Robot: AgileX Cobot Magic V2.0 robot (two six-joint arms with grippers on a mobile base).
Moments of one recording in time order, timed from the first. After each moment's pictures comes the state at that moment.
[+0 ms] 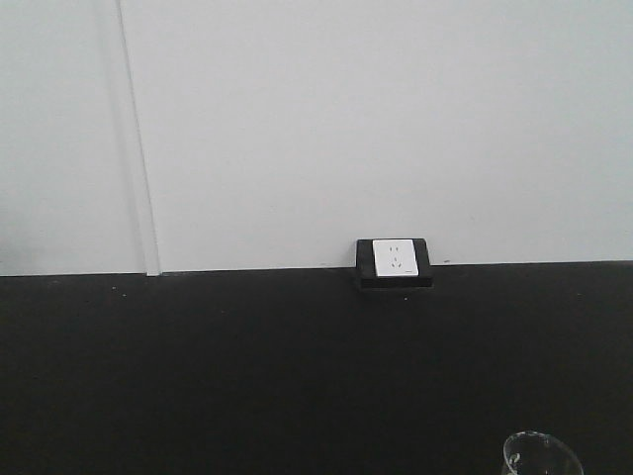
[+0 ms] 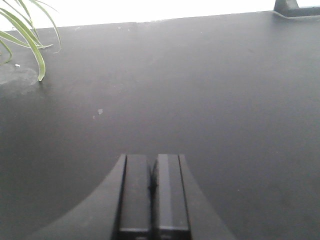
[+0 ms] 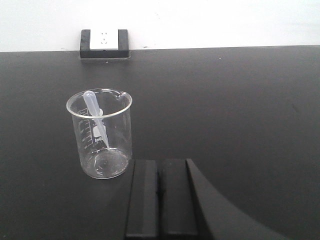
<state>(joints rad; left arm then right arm) -0.07 -0.01 0.03 -0.02 0.01 0.05 -0.03 -0.01 0.03 -0.11 0.26 0.08</state>
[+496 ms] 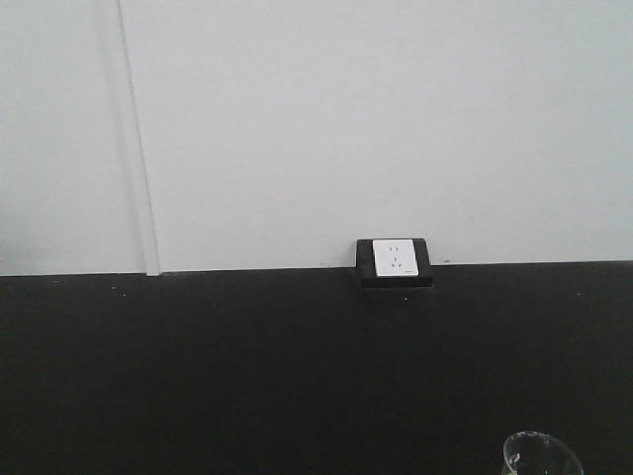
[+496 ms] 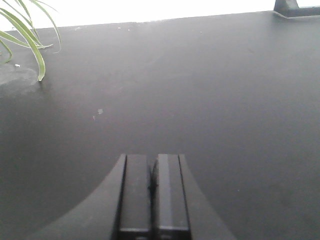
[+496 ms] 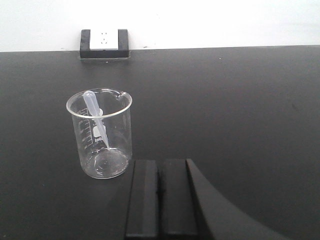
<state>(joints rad) -0.07 -0.01 0.03 -0.02 0.01 0.05 -0.03 -0.01 0.03 -0.11 0.26 0.08</state>
